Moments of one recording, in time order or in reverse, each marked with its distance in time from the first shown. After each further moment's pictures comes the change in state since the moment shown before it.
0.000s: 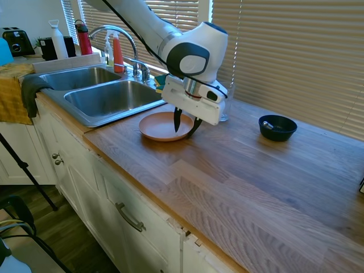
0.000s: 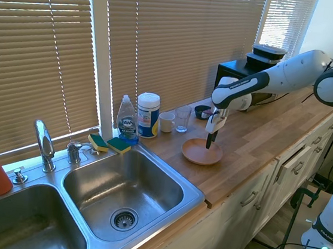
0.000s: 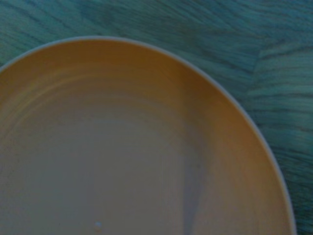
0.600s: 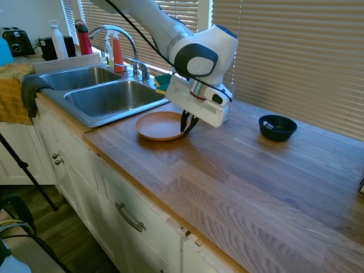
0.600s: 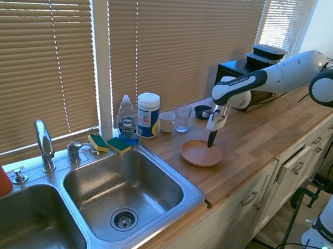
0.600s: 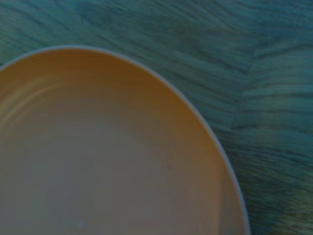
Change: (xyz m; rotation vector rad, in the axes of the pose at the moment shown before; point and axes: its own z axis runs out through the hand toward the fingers) arm 0.012 0.007 -0.001 0.054 -0.064 0.000
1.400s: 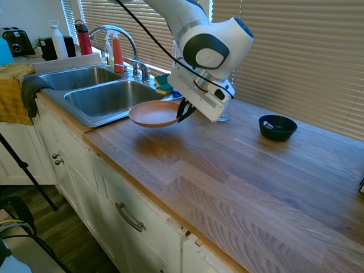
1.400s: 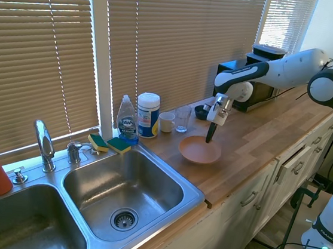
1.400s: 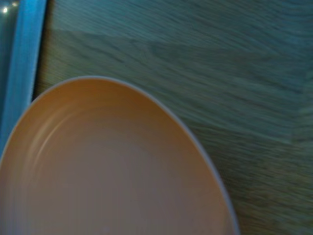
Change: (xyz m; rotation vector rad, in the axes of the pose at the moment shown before) arm -0.007 -0.009 -0.035 0.160 -0.127 0.045
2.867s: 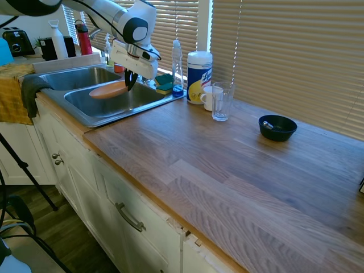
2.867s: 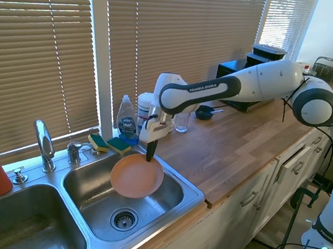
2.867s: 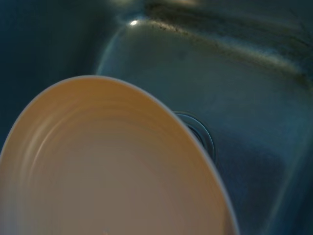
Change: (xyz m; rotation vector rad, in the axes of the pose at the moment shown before) arm -0.134 -0.308 0.178 -0.190 0.113 -0.171
